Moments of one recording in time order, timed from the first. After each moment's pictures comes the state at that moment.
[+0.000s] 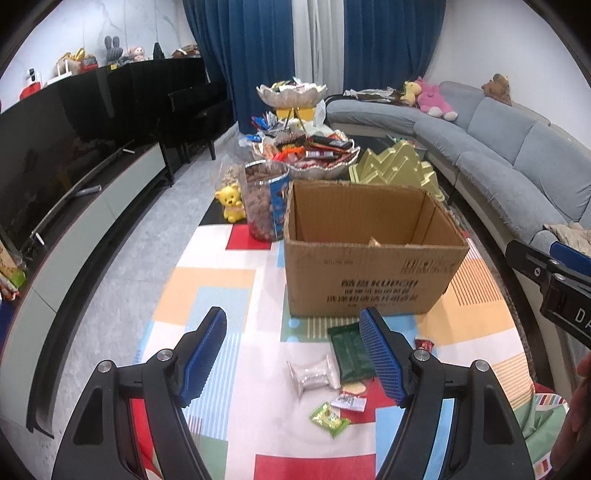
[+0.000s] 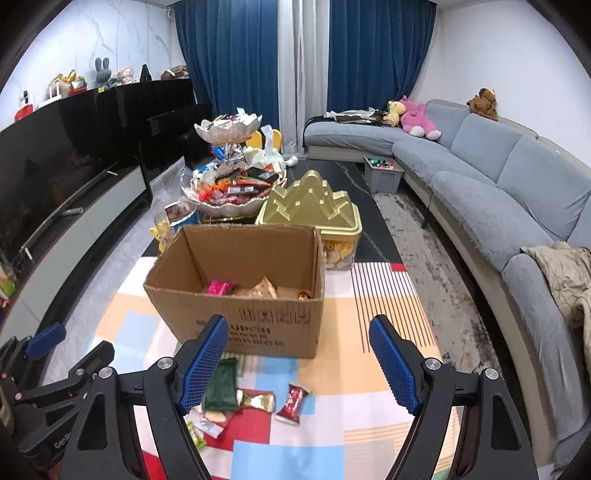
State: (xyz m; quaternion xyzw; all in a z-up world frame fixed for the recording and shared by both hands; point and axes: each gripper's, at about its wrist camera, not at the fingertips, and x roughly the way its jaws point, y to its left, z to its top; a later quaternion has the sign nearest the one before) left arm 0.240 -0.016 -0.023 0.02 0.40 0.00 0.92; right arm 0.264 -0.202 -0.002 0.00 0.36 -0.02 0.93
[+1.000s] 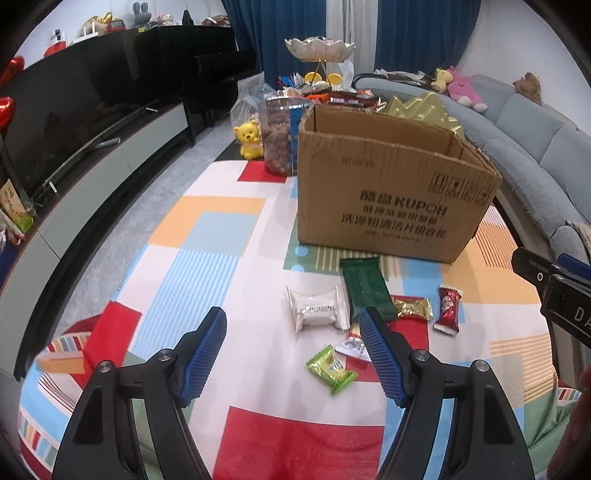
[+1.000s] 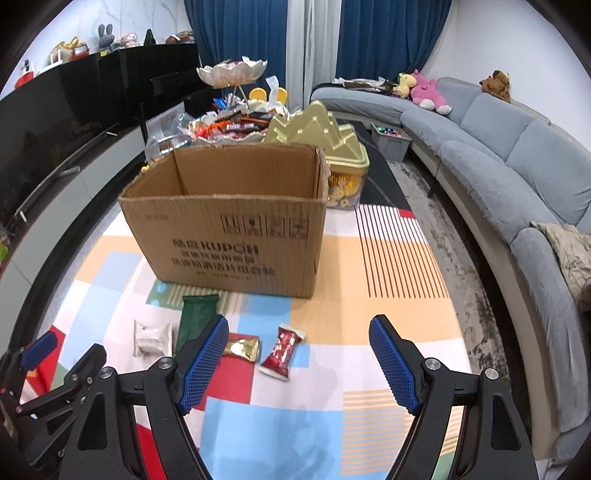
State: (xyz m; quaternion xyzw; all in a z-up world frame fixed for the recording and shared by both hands) left arm 0.205 -0.023 -0.108 -0.01 0.43 0.05 0.90; right arm 0.251 -0.210 -0.085 -0.01 0.42 -0.01 0.91
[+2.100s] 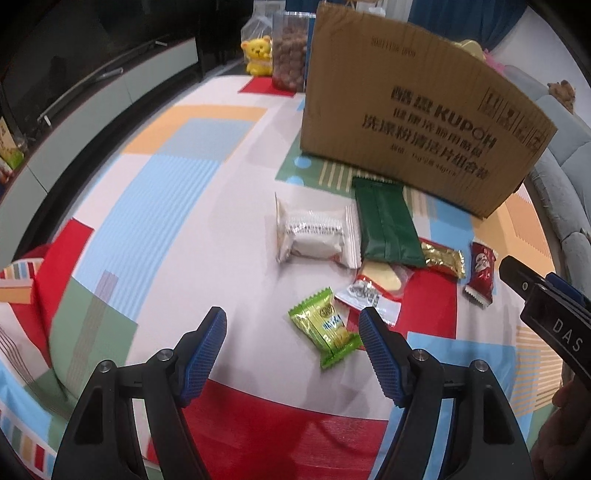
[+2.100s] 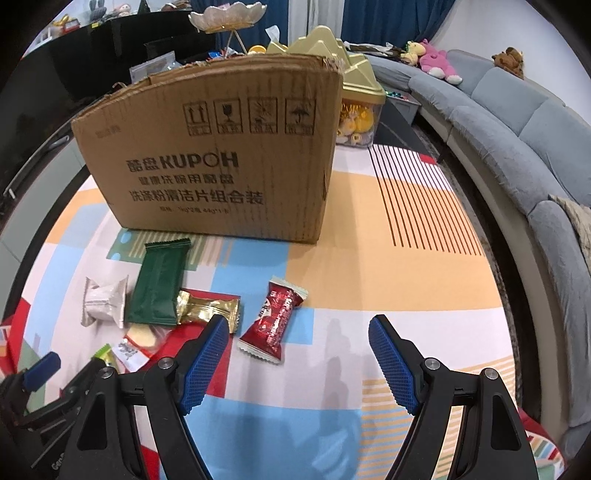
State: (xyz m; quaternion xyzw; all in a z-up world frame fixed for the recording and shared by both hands) left arm 0.222 -0.024 -0.194 -0.08 0.53 0.07 0.84; right arm 0.277 -0.211 -0.170 -0.02 0.48 -0.01 0.88
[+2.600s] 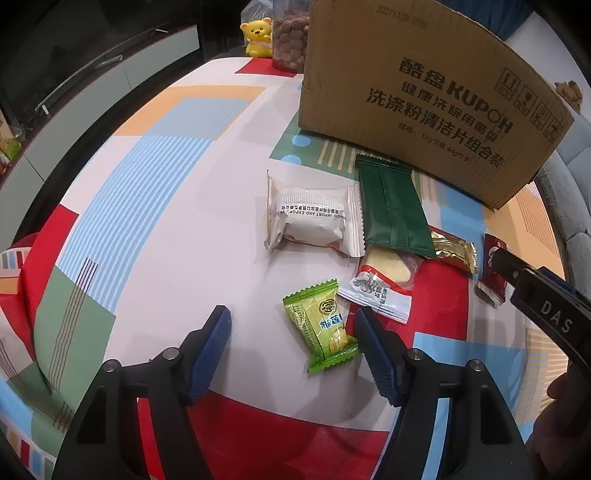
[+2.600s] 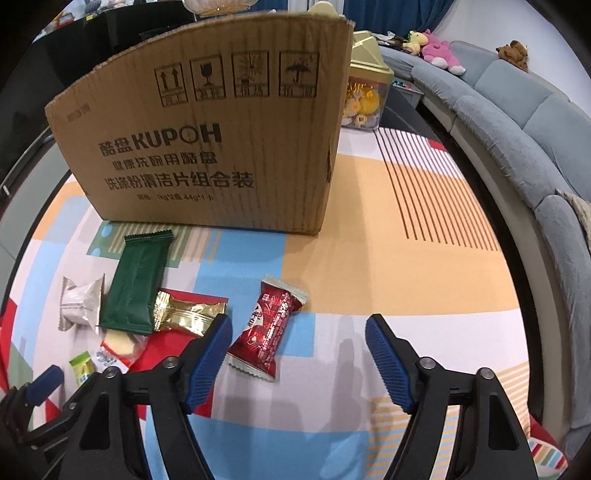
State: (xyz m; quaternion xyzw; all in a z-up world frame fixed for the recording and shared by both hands) left arm 0.230 -0.030 -0.211 -0.08 0.54 0.08 0.83; right arm 0.295 -0.212 -0.194 -0.02 0.50 -0.01 0.86
